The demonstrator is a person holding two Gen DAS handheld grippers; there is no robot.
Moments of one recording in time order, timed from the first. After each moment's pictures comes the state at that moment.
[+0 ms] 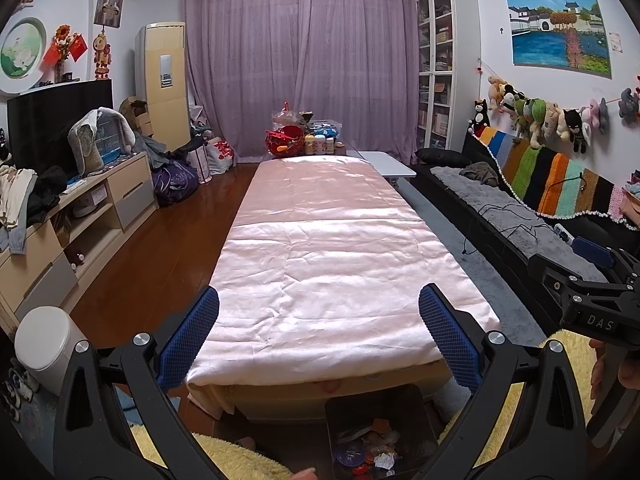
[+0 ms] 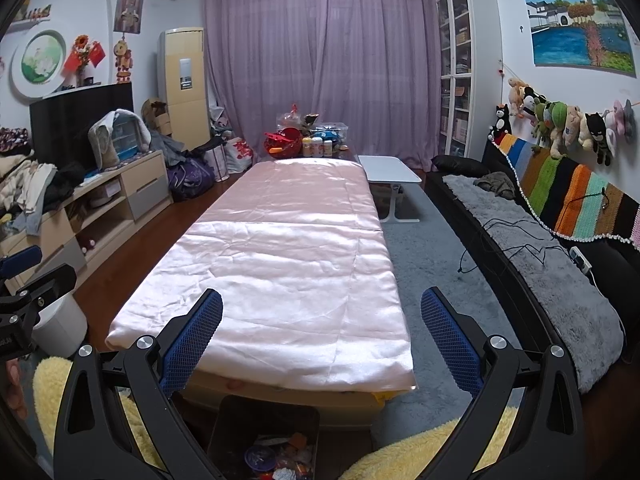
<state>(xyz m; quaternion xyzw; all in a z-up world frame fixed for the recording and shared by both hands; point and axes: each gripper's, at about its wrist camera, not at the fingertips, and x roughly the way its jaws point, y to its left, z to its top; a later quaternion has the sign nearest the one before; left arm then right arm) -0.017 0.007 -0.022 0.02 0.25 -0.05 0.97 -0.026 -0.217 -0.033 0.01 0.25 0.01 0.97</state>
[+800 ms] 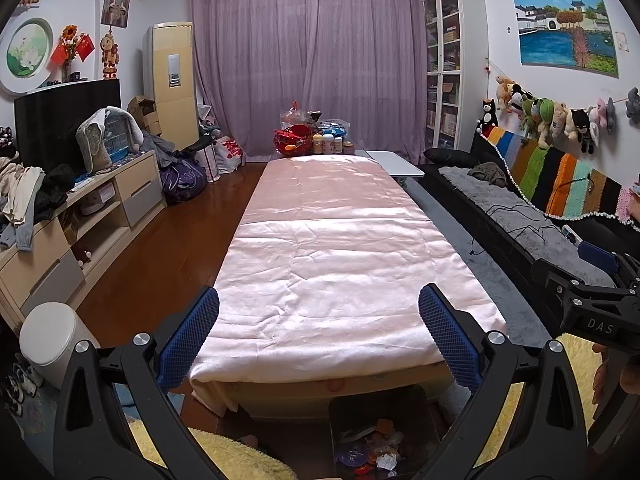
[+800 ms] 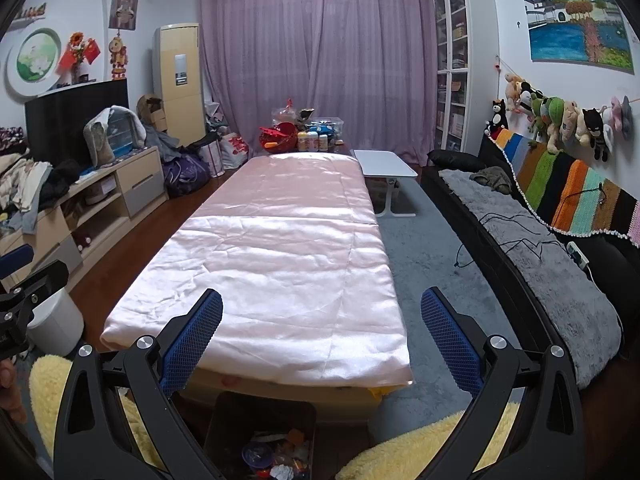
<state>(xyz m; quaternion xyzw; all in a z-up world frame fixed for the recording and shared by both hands) -0.015 0.009 -0.026 0.02 0.25 -0.04 0.97 -0.018 -0.224 -0.036 0.01 0.26 0.01 0.97</state>
